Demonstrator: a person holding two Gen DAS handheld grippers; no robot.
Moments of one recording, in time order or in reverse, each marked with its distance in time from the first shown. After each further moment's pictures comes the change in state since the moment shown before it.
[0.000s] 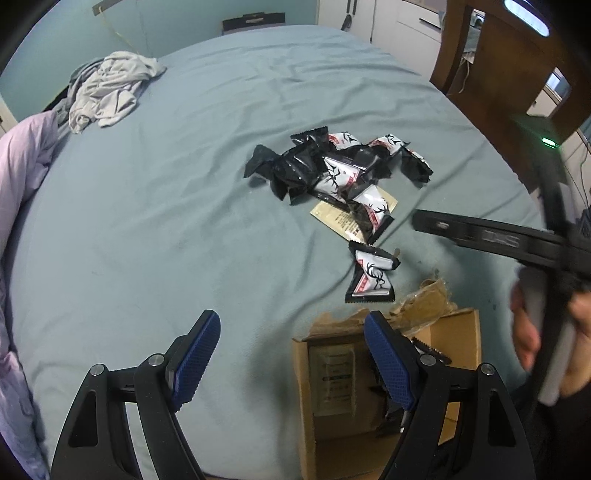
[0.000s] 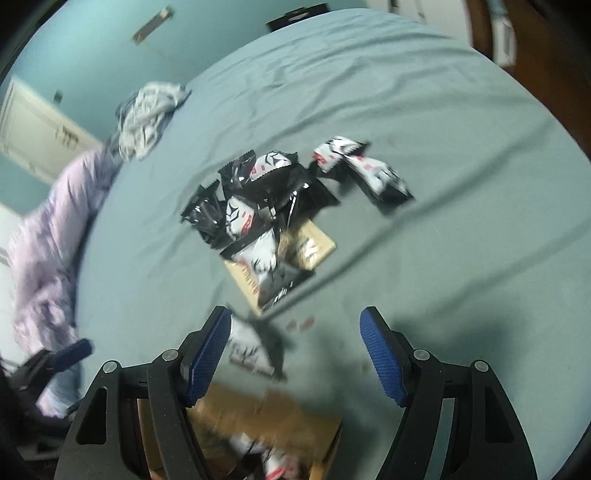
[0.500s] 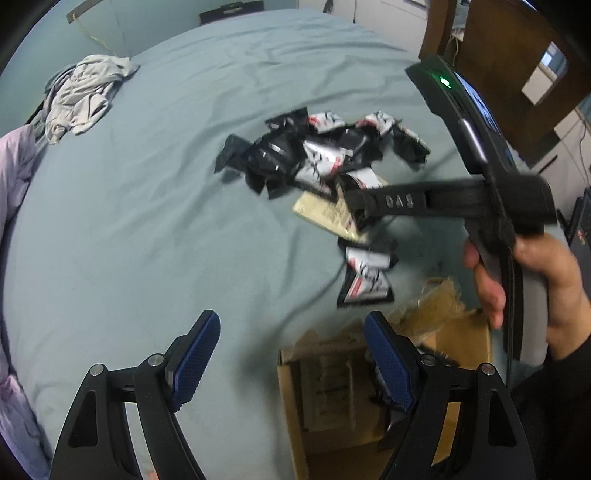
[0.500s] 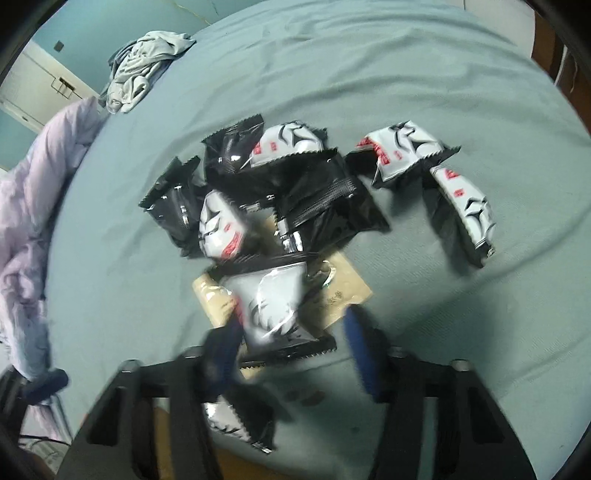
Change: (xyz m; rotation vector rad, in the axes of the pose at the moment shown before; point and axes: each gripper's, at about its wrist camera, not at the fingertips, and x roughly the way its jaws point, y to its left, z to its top) left arm 0.029 -0.015 0.015 0.065 0.040 -0.020; right arm 0.067 0.011 0.036 -0.105 0.088 0.001
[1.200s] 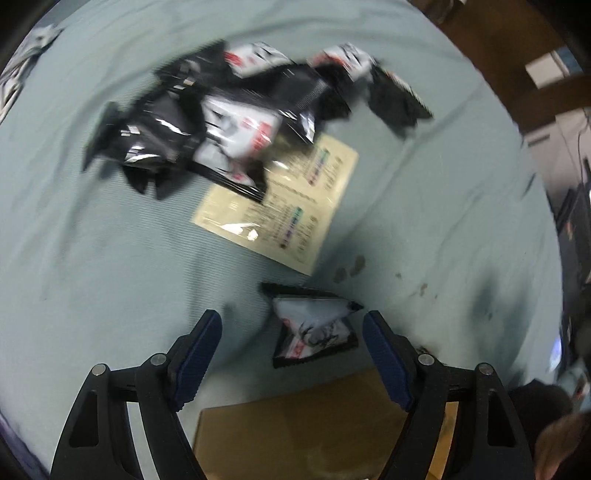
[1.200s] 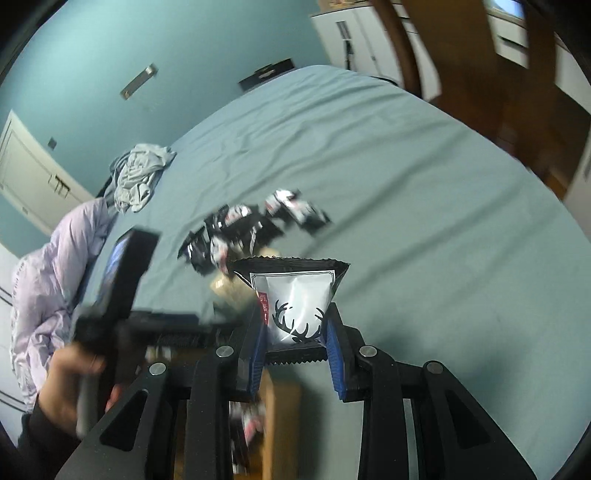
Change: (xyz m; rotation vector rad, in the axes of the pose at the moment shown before) left arm 0.098 -0.047 0.051 0.047 0.279 -0.144; right arm -0.171 -0.028 -0.175 0.271 -0.338 -0.043
